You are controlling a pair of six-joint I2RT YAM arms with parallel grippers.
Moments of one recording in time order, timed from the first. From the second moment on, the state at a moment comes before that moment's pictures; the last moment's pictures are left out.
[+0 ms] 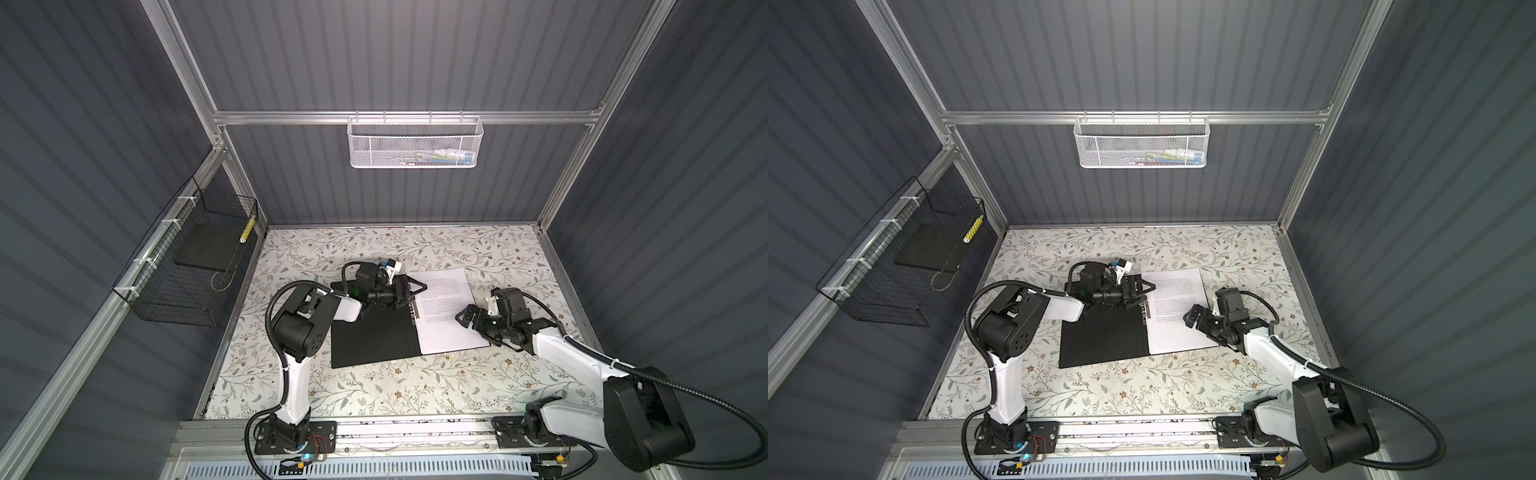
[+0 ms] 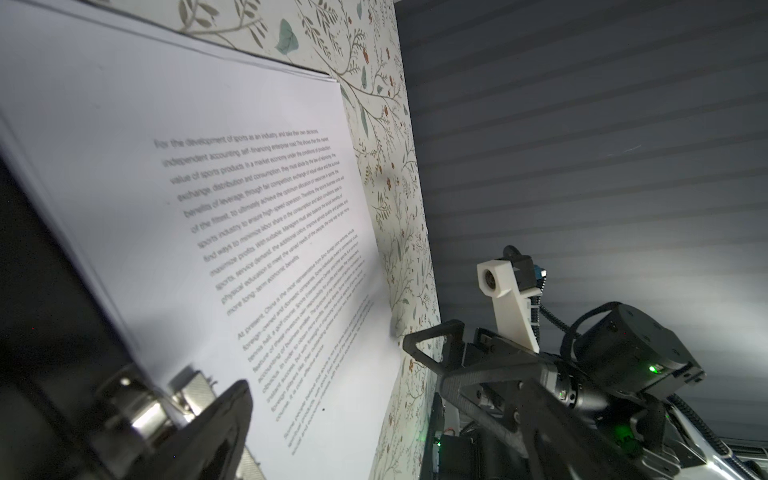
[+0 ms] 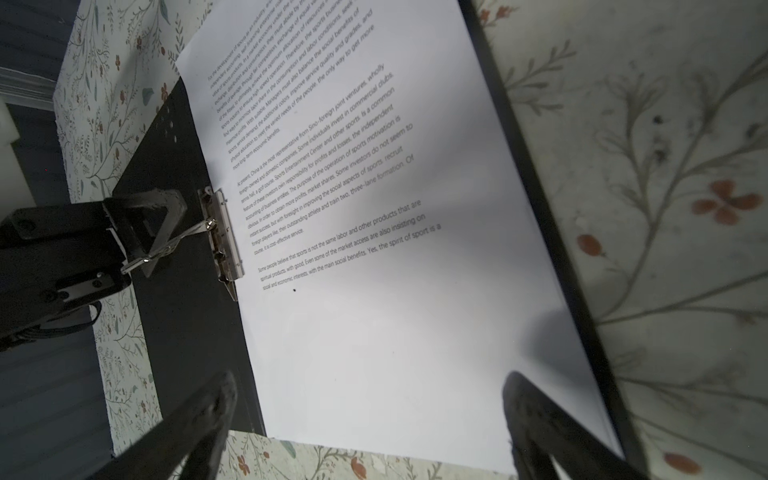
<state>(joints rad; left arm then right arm) -0.53 2.02 0.99 0.68 0.85 -1.00 0.27 1.23 0.55 -0.24 -0.28 0.71</state>
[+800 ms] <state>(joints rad) -0.58 1.53 0.96 0.29 0.70 -0.73 0.13 1.18 0.52 -0.15 -0.47 0.84</state>
